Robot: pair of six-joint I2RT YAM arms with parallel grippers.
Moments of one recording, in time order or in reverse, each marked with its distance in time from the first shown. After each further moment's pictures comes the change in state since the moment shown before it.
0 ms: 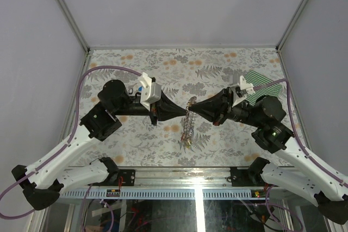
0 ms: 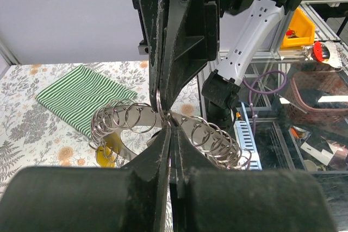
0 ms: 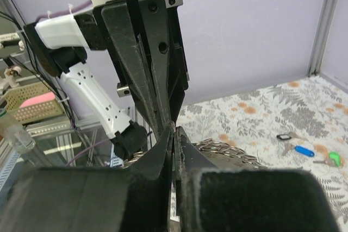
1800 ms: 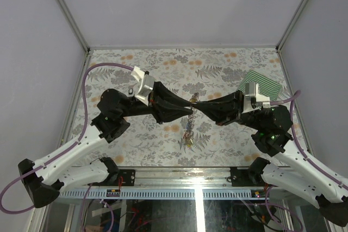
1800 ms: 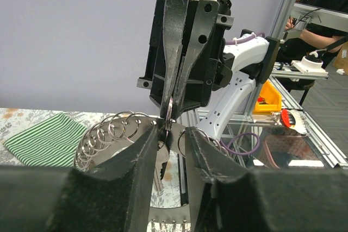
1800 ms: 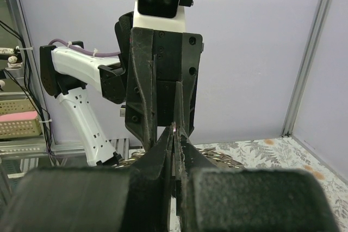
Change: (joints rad) left arm -0.030 0.015 -0.150 0.536 -0.087 -0.365; right arm 0.003 -0.050 -0.113 0.327 0.011 -0.046
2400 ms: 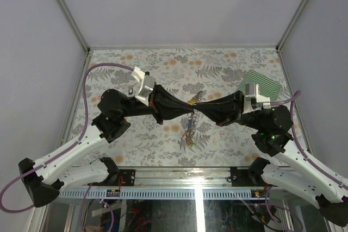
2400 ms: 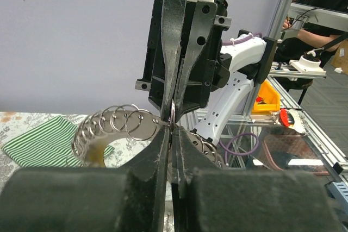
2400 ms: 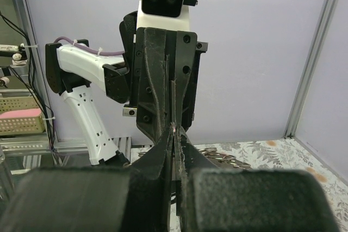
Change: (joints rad) left arm -0.010 0.006 0.000 0.014 0.004 -0.002; right arm 0.000 0.000 0.003 -0.001 -0.019 0.000
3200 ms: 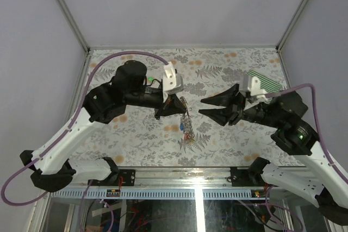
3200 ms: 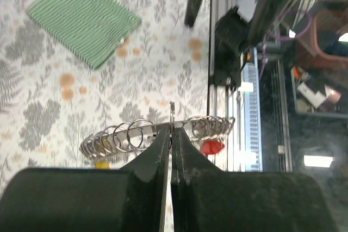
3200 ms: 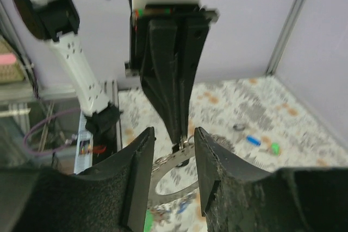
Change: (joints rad) left arm -0.002 0.183 0.567 -1.146 -0.058 0.541; right arm 0.000 0.019 0.366 -0.700 0.037 -0.231
